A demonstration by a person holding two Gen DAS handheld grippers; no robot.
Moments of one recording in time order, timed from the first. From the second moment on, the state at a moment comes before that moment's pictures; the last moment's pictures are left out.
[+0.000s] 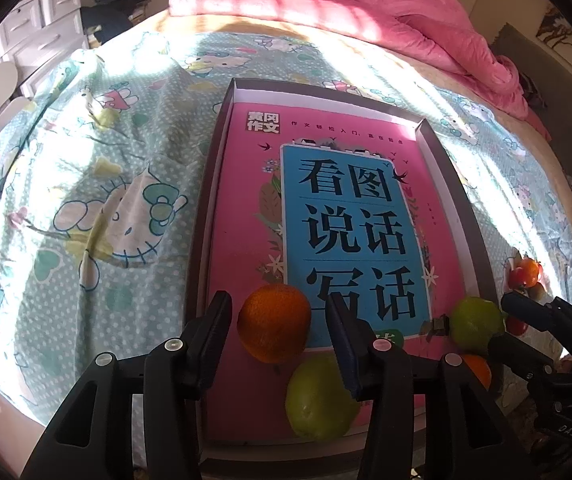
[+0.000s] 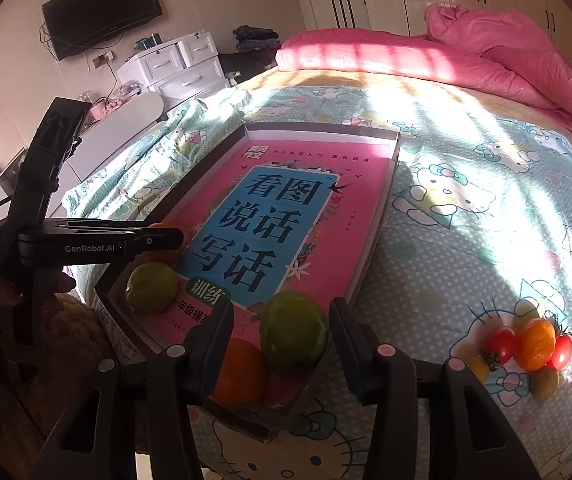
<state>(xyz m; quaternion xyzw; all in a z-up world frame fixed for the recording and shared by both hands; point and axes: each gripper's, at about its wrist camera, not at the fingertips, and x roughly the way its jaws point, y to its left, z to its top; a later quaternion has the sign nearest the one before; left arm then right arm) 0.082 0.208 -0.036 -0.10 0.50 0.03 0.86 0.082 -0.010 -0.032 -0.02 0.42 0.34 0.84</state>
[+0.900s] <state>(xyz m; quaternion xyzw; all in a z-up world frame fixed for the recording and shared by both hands) 0.071 0.180 0.000 -0.09 0.45 0.01 0.89 0.072 -0.026 -0.013 -0.05 0.37 0.34 0.86</state>
